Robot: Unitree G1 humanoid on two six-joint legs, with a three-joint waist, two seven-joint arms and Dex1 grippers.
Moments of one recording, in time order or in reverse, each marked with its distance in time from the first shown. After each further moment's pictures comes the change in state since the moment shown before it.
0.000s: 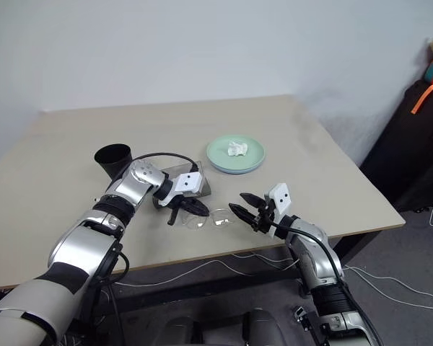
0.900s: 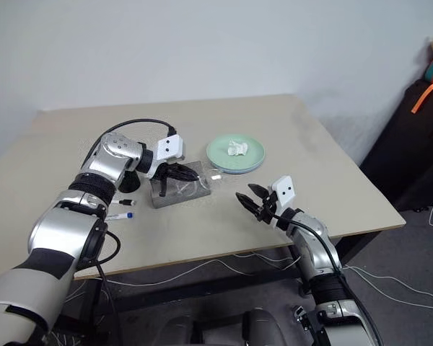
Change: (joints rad) left arm -0.147 0.112 0.063 0.081 0.010 -0.048 0.200; right arm -0.079 0.012 -0.031 0.132 -0.047 -0.093 -0.071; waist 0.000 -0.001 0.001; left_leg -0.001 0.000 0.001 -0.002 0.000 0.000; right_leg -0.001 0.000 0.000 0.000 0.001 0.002
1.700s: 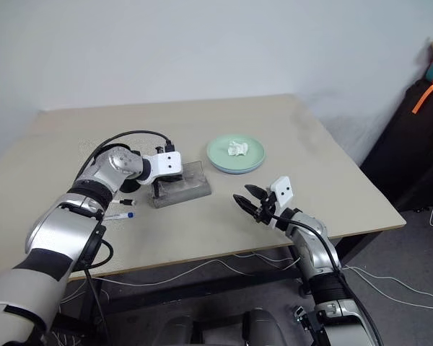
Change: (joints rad) left arm 0.028 -0.002 -0.101 0.119 0.212 -0.087 0.345; right arm 0.003 0.005 0.004 -0.003 0.004 0.004 0.044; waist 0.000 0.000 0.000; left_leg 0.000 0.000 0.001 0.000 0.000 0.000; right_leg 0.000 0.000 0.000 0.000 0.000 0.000
